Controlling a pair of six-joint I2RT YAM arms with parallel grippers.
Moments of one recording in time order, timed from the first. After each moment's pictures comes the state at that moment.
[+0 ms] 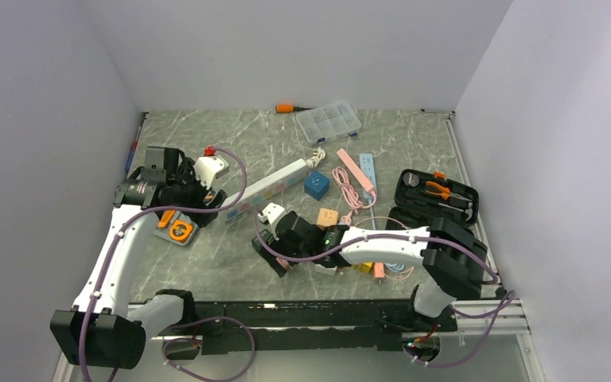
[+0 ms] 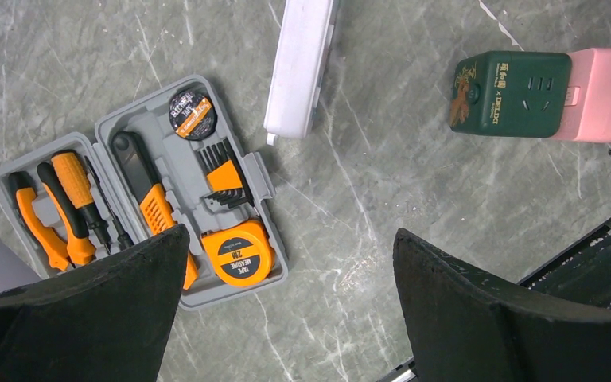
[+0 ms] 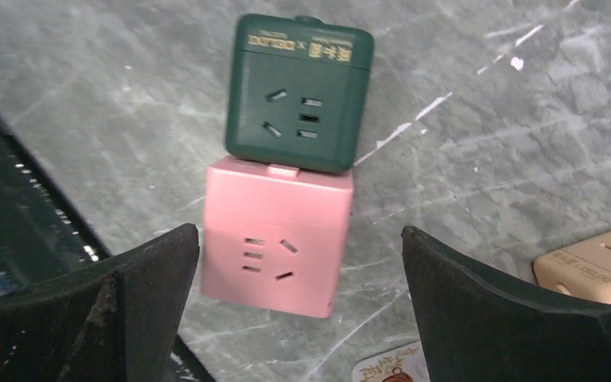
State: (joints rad) left arm -0.09 1.08 1.09 -0.95 0.31 0.61; right arm 1.17 1.58 0.94 -0.13 0.12 0.23
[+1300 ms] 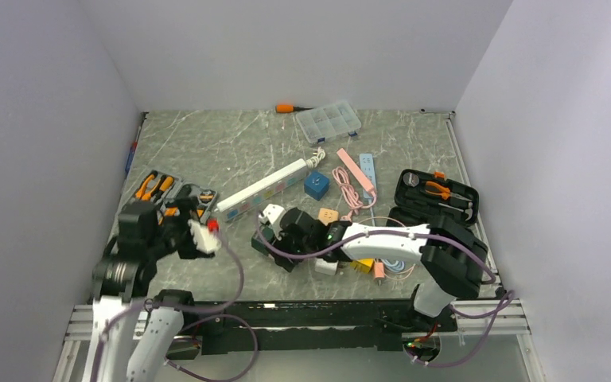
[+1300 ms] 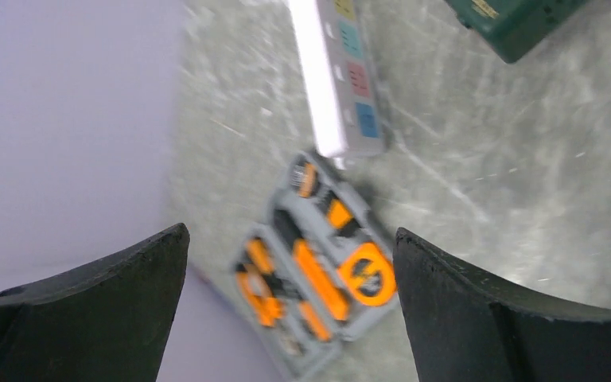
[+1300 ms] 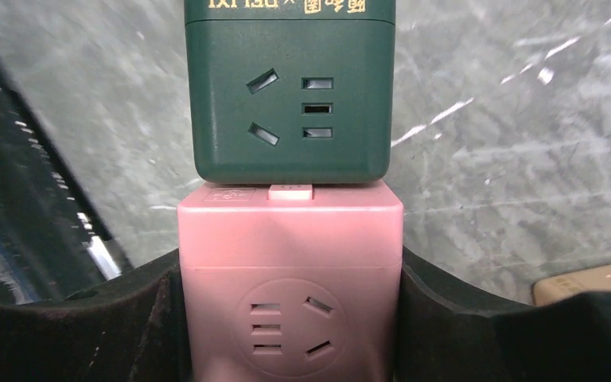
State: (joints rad) left arm -0.09 0.62 0.87 -0.92 0.43 1.13; right arm 1.13 1.62 0.90 -0.11 0.03 0.13
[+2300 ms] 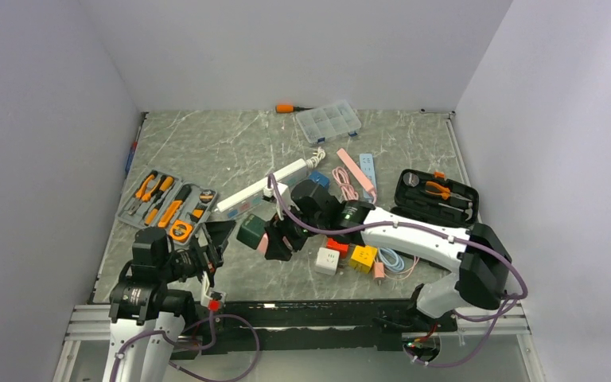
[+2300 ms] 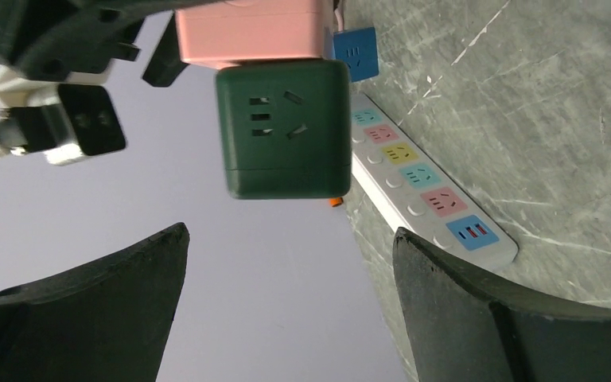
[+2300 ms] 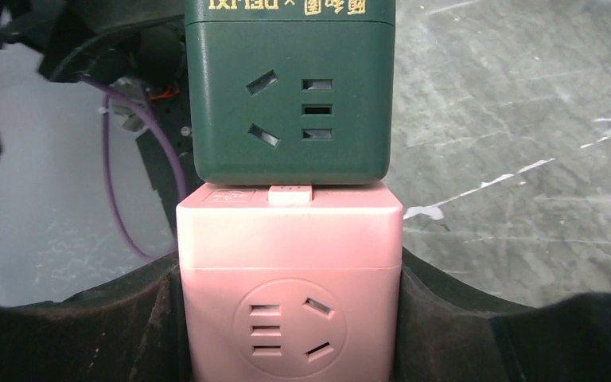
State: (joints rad) left arm -0.09 0.26 0.53 -0.84 0.90 2.09; right arm 1.03 1.47 1.08 -0.29 -0.36 0.23
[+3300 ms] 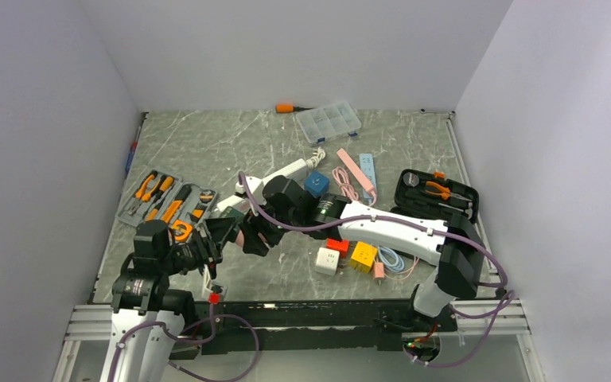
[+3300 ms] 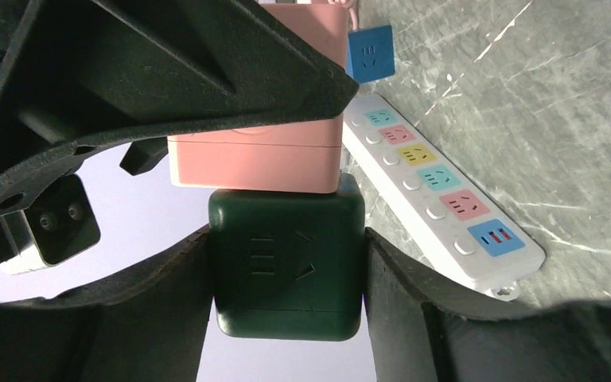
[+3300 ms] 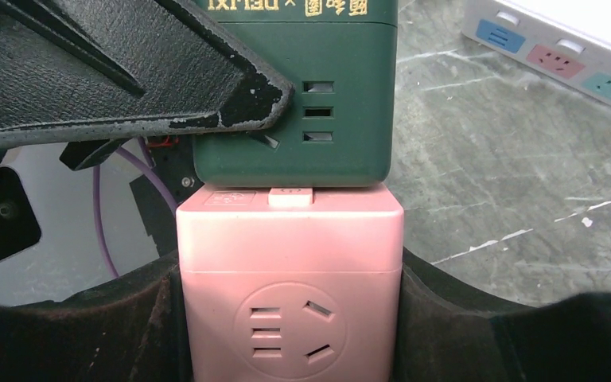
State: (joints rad) left arm -0.09 0.34 0.53 -0.75 0.93 2.09; right arm 1.13 1.61 1.33 -0.36 -0.23 0.22
